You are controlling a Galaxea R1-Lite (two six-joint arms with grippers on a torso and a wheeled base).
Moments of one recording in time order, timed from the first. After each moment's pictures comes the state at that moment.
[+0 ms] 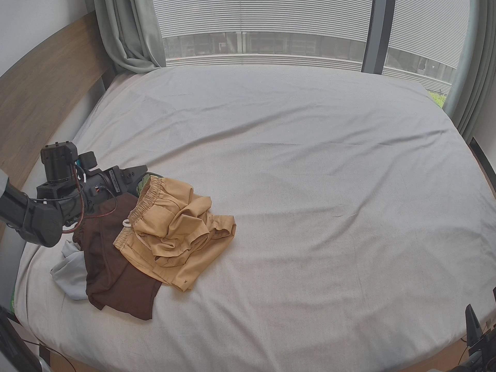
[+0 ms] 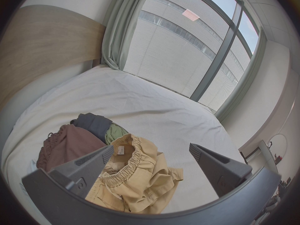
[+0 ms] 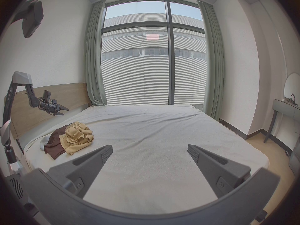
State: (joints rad) left arm -0.02 1.87 -0.85 -0.76 -0.25 -0.32; right arm -0.01 0.02 -0.02 -0.01 -0.01 0.01
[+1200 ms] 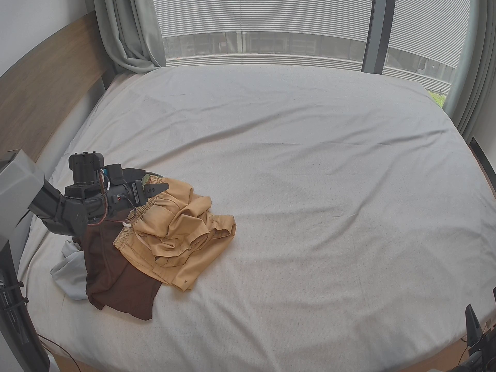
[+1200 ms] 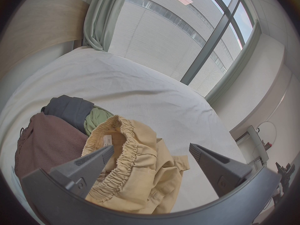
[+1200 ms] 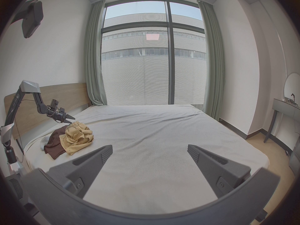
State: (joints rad) left arm -0.01 2.13 -1.06 -0.67 -0.44 -0.23; right arm -0.01 0.02 -0.02 -0.01 -0.01 0.01
